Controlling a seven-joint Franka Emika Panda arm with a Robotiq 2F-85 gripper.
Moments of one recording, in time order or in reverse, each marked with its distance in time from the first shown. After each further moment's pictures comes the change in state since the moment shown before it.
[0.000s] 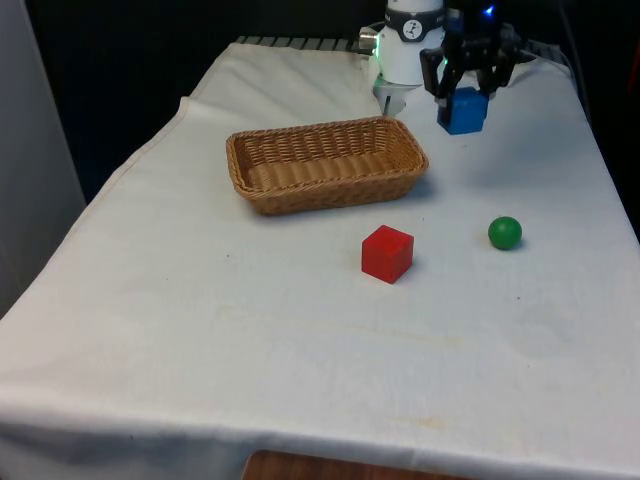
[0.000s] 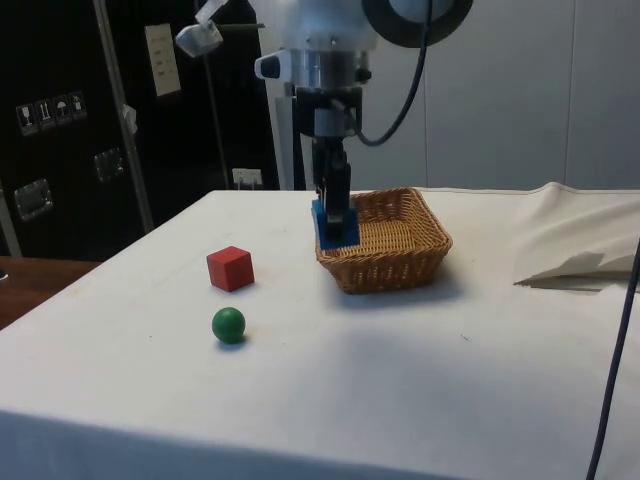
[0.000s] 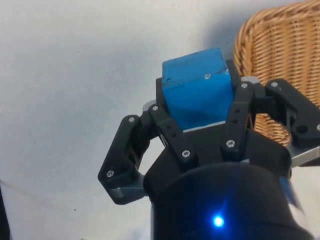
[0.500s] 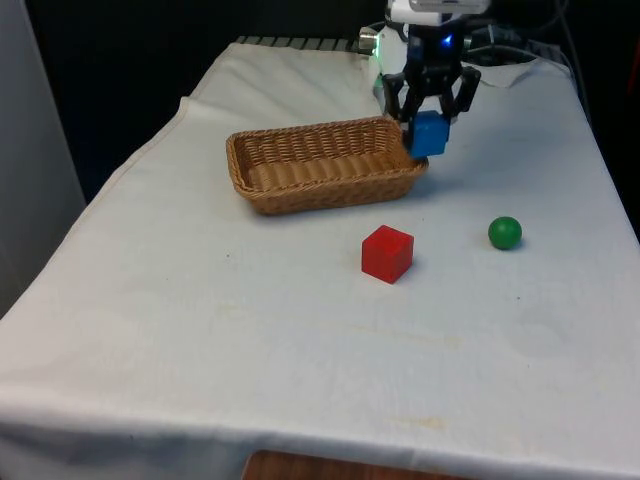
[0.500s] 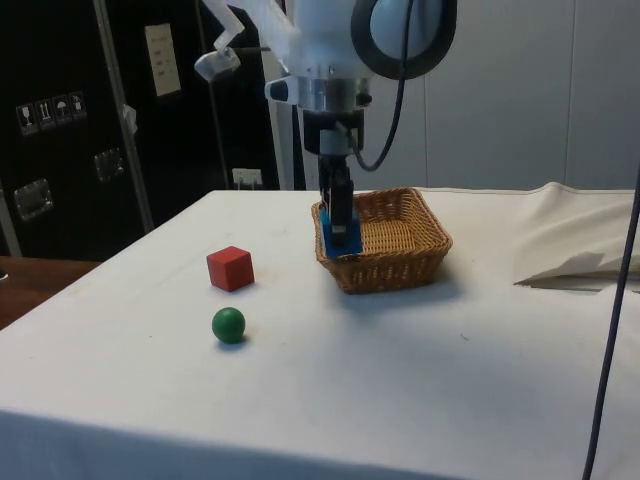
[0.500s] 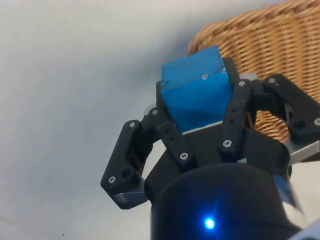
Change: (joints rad) arm -0.008 0.097 -0.092 0.014 0.000 0.077 -0.085
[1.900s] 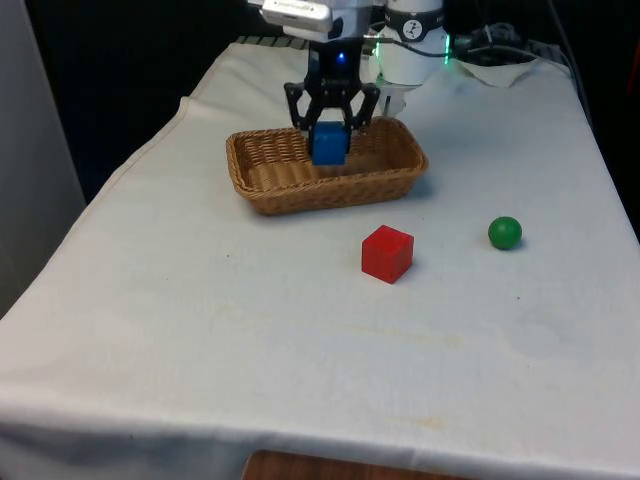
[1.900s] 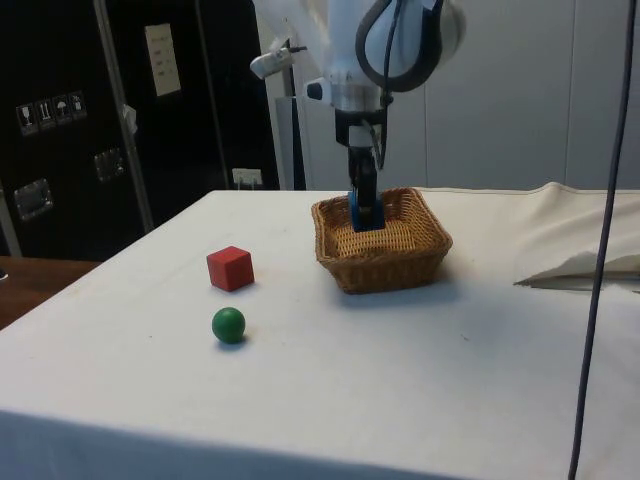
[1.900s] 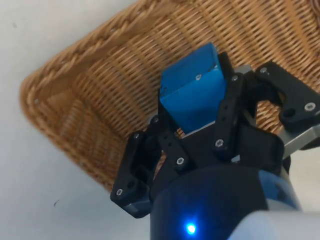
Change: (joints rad) arm -0.018 0.098 -0.268 0.020 0.003 0.084 -0.214
